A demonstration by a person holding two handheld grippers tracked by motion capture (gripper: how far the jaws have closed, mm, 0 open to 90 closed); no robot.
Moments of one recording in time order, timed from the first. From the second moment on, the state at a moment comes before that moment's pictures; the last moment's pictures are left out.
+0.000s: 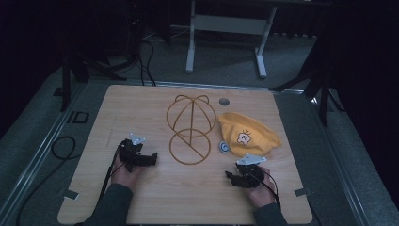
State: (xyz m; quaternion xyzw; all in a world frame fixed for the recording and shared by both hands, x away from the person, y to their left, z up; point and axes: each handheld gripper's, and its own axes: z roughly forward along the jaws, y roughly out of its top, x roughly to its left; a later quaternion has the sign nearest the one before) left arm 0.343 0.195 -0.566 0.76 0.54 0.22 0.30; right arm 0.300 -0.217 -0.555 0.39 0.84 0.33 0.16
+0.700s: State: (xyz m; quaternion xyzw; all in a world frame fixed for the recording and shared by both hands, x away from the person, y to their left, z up) left arm 0.343 0.195 -0.566 0.76 0.54 0.22 0.30; right arm 0.298 -0.220 -0.551 0.36 0.87 0.32 0.13
